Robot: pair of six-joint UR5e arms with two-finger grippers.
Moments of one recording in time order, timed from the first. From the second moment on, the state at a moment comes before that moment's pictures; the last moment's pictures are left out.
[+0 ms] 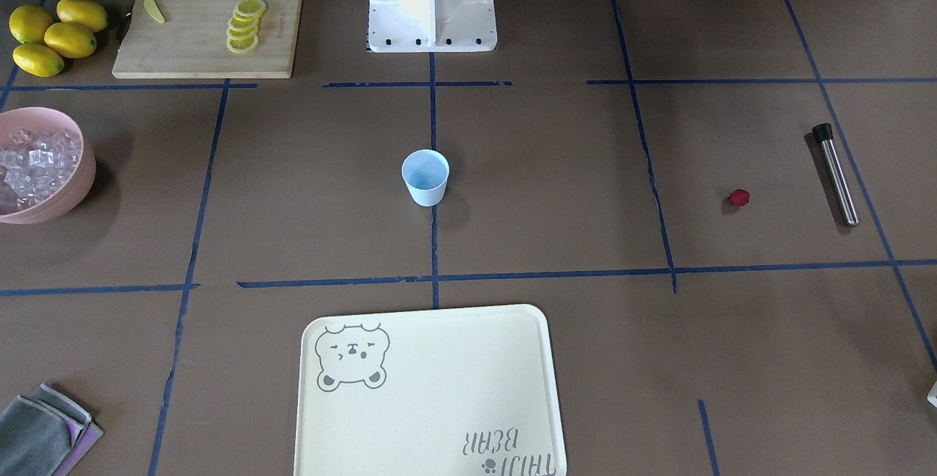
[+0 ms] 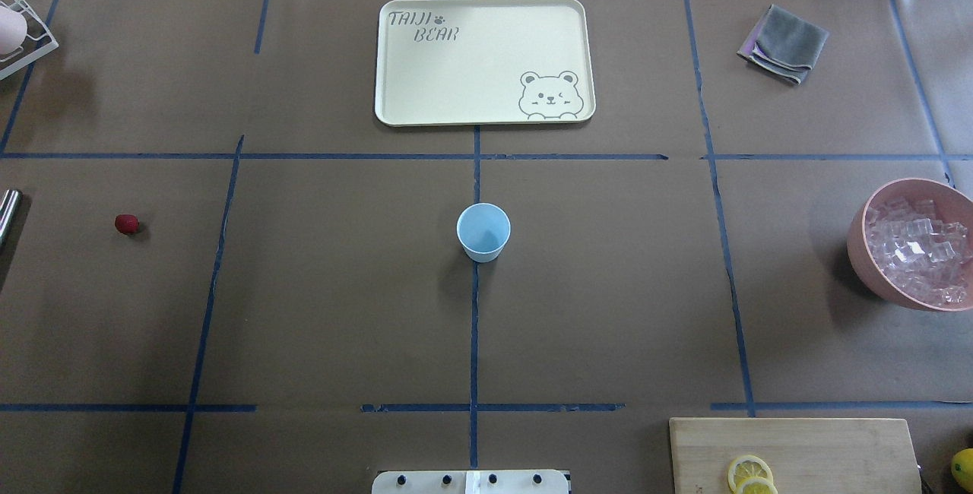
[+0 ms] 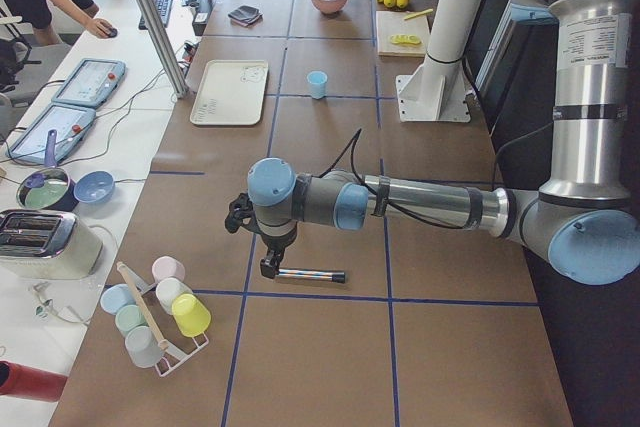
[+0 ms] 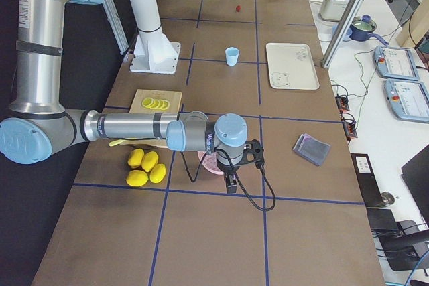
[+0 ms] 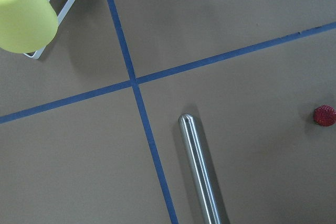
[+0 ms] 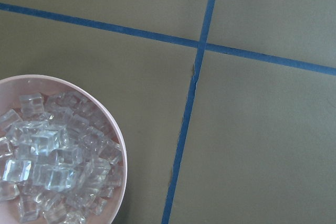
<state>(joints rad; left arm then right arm) -1.52 -1.52 -1.73 -1.61 -2.39 0.16 1.57 -1.71 1.76 -1.59 2.37 -0.17</state>
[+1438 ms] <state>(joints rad) -1.52 -1.46 -1.76 -1.63 -2.40 0.15 1.36 -1.70 1.86 -1.56 2.35 0.09</state>
